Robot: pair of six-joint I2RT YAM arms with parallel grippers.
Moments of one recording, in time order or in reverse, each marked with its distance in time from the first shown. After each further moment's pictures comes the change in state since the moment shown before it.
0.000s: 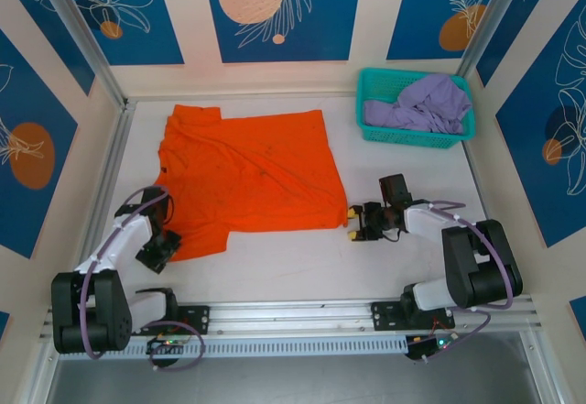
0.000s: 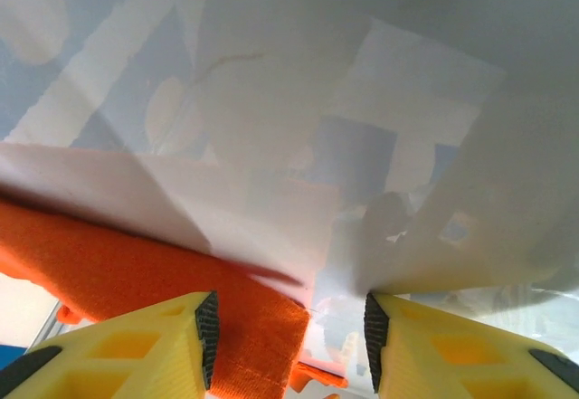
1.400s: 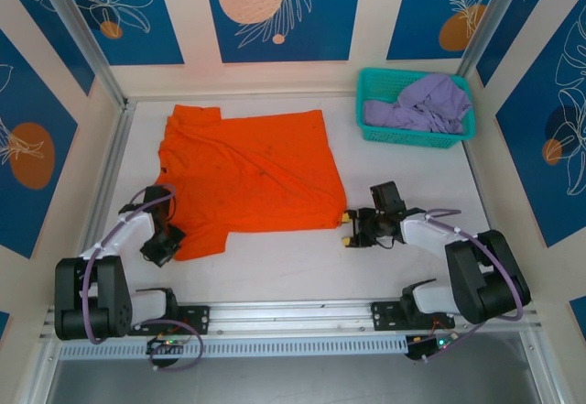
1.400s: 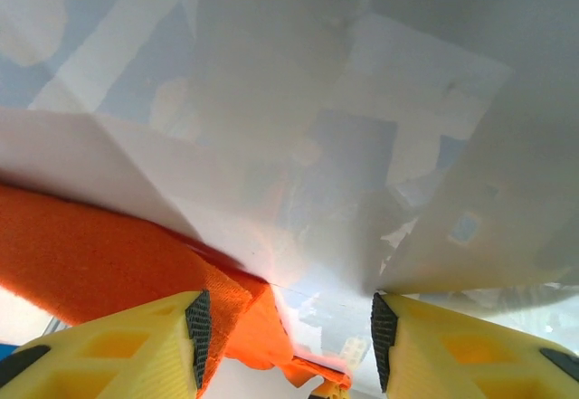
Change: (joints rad) left arm 0.001 0.072 -0.021 0.146 0.047 0.125; right arm 0.106 -0.068 -0.056 0.046 0.058 0.139
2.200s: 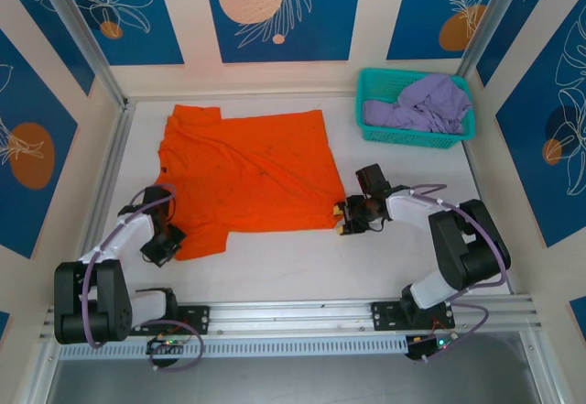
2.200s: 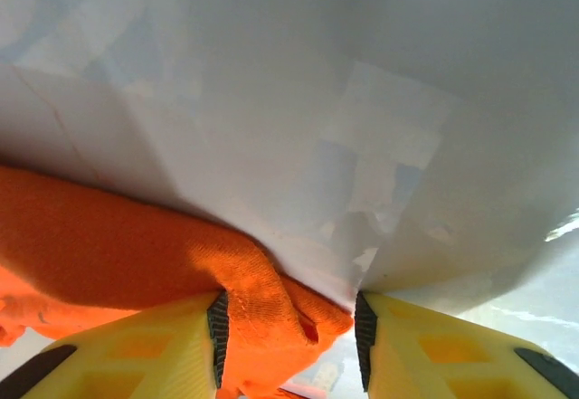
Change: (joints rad) left arm 0.000 -0.021 -0.007 0.005 0.016 0.037; right arm 0.054 0.209 0.223 -0.119 0.047 -0.134
